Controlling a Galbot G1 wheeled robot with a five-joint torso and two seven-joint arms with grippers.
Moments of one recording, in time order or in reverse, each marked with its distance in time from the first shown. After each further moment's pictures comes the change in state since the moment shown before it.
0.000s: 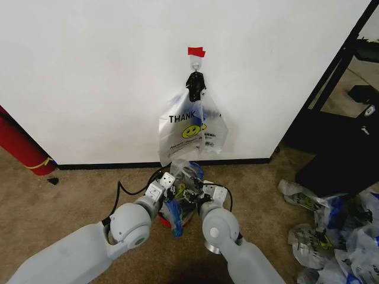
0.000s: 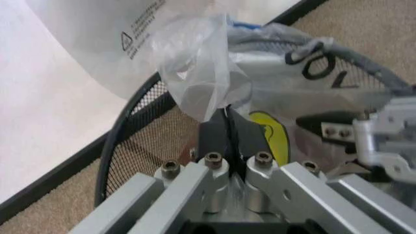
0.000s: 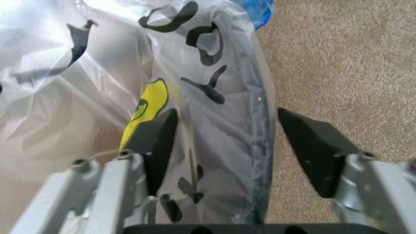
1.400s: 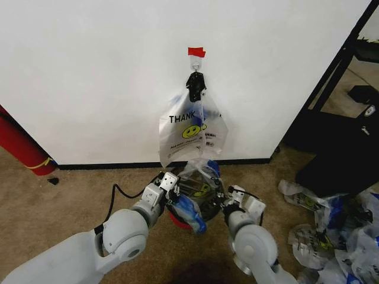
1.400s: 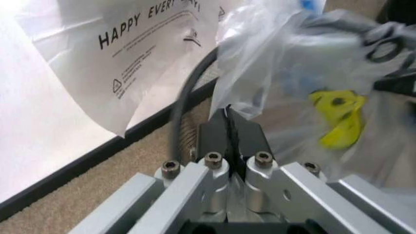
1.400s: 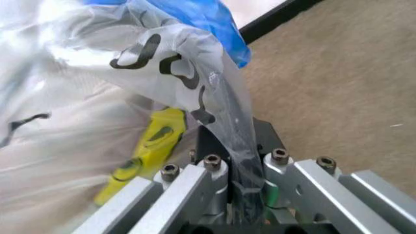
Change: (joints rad) left arm 0.046 0.034 -0.040 -0.159 -0.085 -0.043 -0.042; right arm -0.321 -0.030 0.290 0.279 -0.095 0.060 -0.194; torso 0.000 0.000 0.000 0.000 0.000
